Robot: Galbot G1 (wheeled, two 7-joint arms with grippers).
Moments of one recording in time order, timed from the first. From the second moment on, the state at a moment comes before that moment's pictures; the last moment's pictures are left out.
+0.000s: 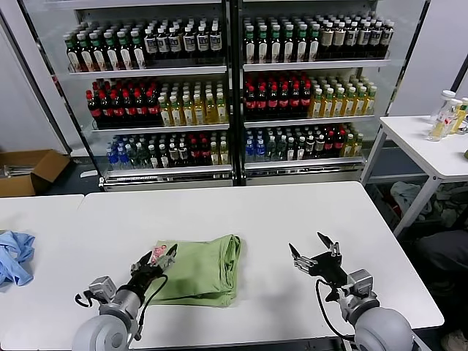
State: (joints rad) left arm 1.37 -1.32 -0.58 -1.96 -0.70 0.47 -0.09; right arm -1.29 0.82 0.26 2.08 0.57 -0.29 0.20
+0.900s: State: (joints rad) left arm 1.35 -1.38 -0.60 -1.87 -0.79 0.49 -0.09; right arm -1.32 0.83 0.29 2.11 0.56 -0.29 0.20
